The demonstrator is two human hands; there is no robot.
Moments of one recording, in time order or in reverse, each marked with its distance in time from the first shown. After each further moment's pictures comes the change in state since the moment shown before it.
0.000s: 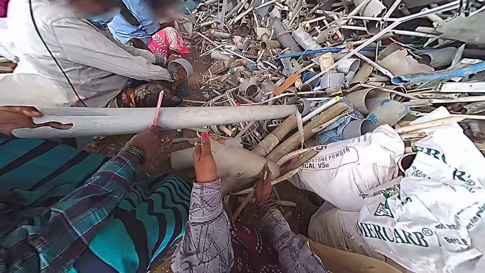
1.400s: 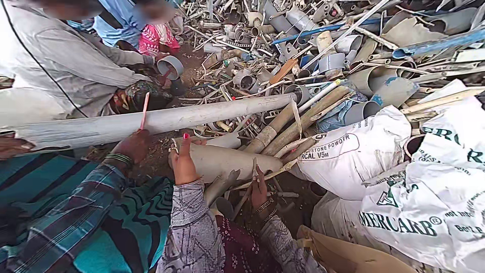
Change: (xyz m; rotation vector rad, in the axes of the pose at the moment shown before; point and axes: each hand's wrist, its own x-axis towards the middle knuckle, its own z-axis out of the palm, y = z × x) left_hand 0.008 -0.010 0.000 -0.064 0.046 -0.097; right_hand -0.033 0.017 -0.007 0.429 -0.136 -0.238
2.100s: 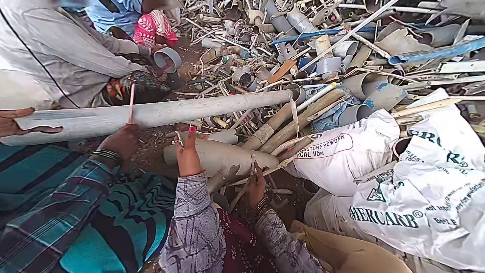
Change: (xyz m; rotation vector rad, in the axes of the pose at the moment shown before) left_hand -0.004 -0.004 -0.005 0.039 -0.031 -0.015; right_hand 0.003 0.009 0.003 -0.272 0.146 -0.127
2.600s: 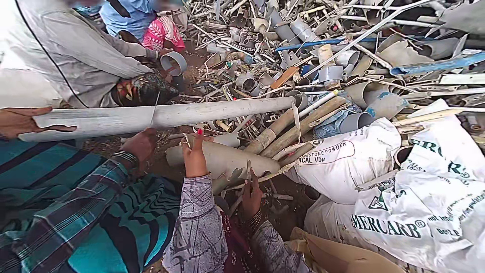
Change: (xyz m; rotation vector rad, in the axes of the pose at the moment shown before) left_hand -0.004 0.011 0.004 -0.003 0.029 -0.043; right_hand -0.023 0.000 0.012 -0.087 0.041 -0.139
